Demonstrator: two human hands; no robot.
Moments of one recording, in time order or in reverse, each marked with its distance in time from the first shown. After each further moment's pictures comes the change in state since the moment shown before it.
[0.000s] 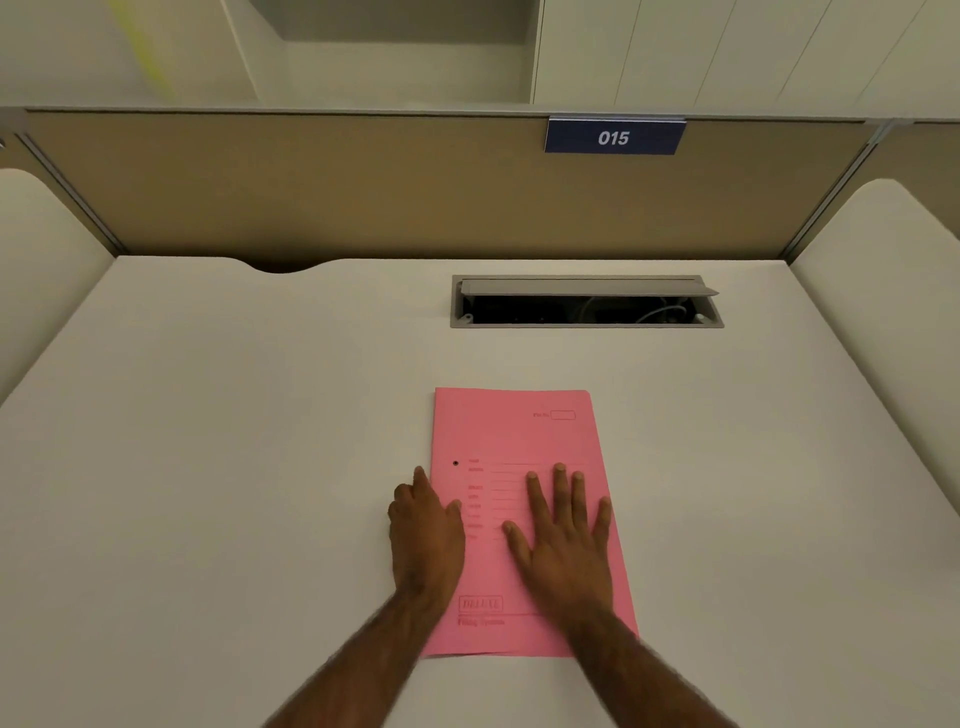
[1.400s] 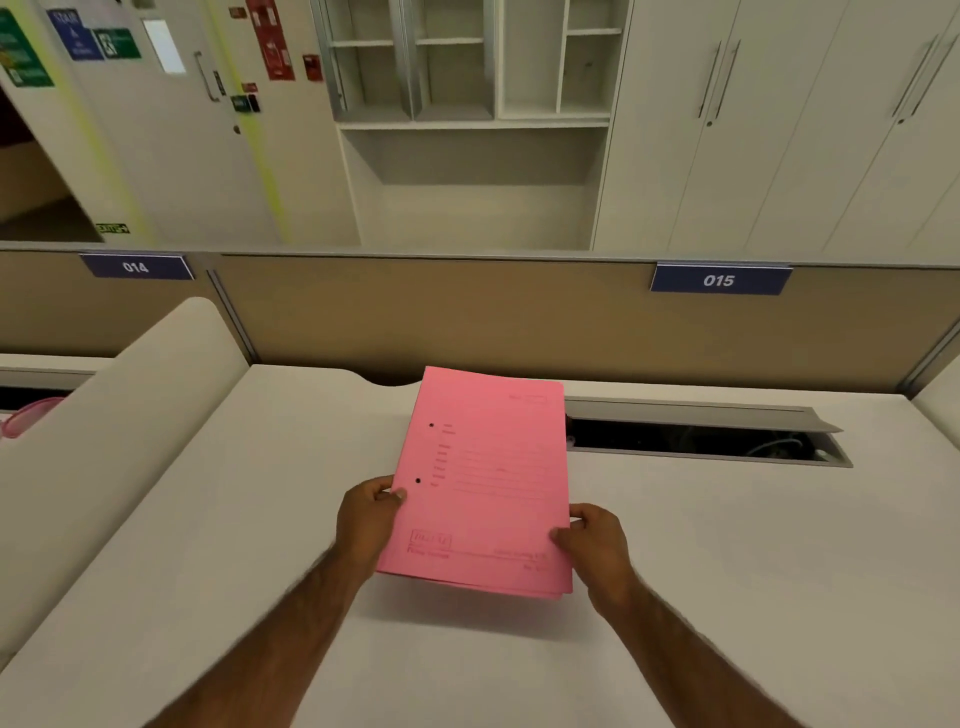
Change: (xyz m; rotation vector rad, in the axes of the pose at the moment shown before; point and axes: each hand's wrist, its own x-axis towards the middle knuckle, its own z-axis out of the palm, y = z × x) left_hand 0.186 -0.081 -0.185 -0.627 0.016 -0.044; right_hand 0.143 -0.140 -0.095 1.137 -0.066 0.313
